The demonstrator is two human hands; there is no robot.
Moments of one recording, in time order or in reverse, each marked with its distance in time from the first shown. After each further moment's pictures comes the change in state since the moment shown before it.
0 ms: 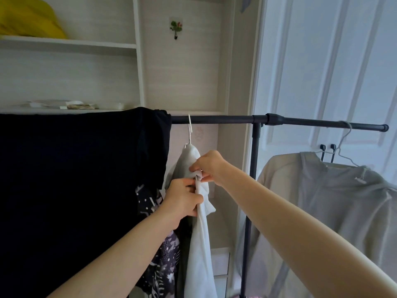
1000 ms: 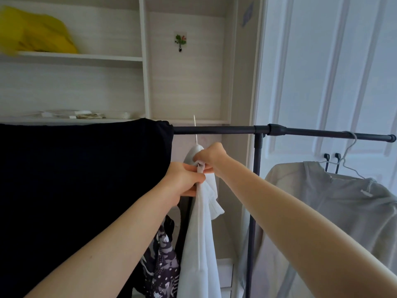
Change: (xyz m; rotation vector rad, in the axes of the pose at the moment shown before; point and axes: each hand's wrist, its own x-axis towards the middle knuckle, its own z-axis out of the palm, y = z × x) left_hand 0.012 0.052 -0.010 0.044 0.057 0.021; right_hand 0.016 -0.034 -0.013 -0.051 0.097 -0.055
